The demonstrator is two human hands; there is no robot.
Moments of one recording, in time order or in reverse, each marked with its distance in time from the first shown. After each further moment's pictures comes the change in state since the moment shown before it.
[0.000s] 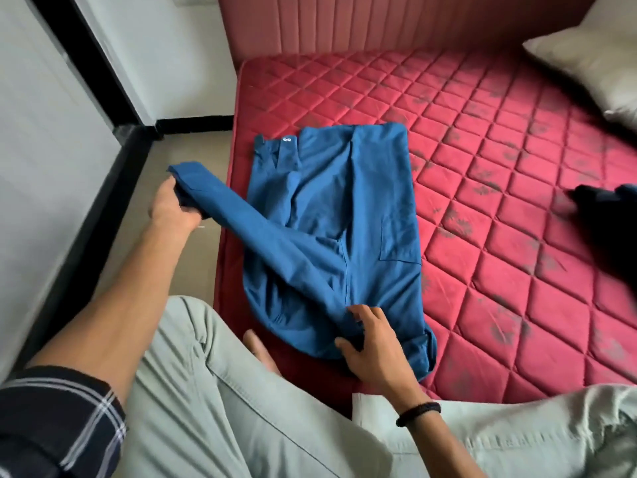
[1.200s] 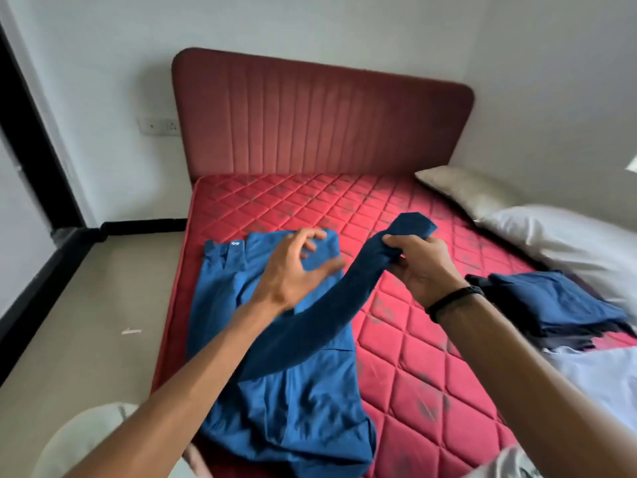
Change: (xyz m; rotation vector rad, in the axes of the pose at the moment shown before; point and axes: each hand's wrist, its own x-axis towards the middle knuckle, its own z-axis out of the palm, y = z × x) left_hand -0.198 -0.094 0.147 1.010 -0.869 0.926; right_hand 0.095 -0.111 -0.264 0.995 0.535 0.204
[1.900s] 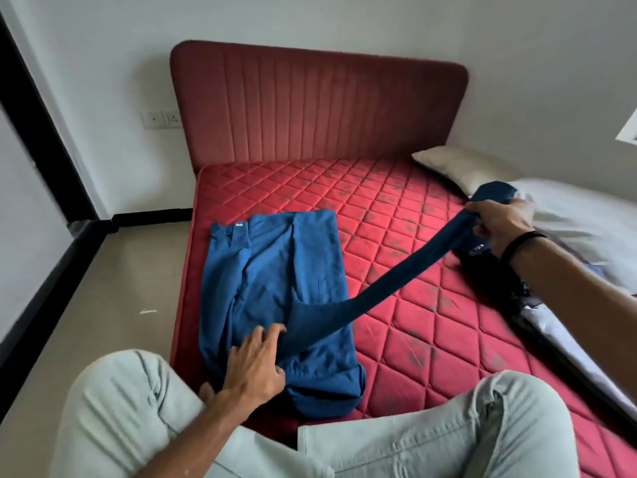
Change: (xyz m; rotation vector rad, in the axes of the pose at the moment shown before) left_hand -0.188 -0.058 0.028 0.824 -0.319 -0.322; right_hand 0.039 -0.050 -0.142 -0.309 0.415 -0.138
